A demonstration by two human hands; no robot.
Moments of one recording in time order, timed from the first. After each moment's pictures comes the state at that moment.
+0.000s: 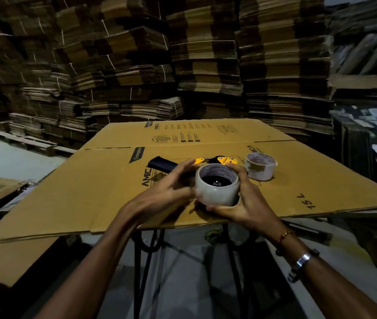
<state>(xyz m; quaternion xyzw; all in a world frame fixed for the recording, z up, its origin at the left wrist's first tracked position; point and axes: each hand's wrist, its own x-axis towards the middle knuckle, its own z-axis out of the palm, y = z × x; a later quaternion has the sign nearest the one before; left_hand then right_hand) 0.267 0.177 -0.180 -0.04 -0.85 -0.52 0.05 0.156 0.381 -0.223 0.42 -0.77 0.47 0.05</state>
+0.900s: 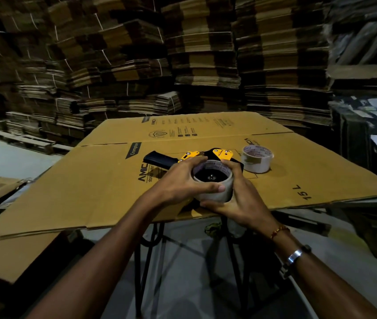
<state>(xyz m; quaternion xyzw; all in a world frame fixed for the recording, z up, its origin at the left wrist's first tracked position) 0.239 0.207 -0.172 -0.01 -0.92 -0.38 0.11 0.162 0.381 -0.229 0.41 -0.78 0.47 0.06</state>
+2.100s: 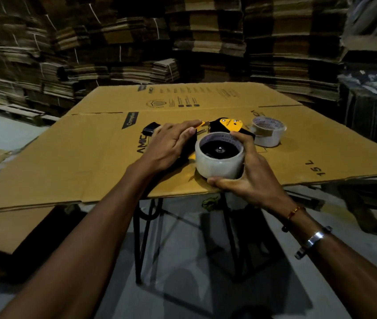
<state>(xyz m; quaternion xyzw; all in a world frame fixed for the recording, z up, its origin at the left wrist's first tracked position) 0.200 0.147 -0.213 -0.03 -0.93 -0.25 0.25 0.163 0.380 -0.232 0.41 -0.80 0.44 0.08</state>
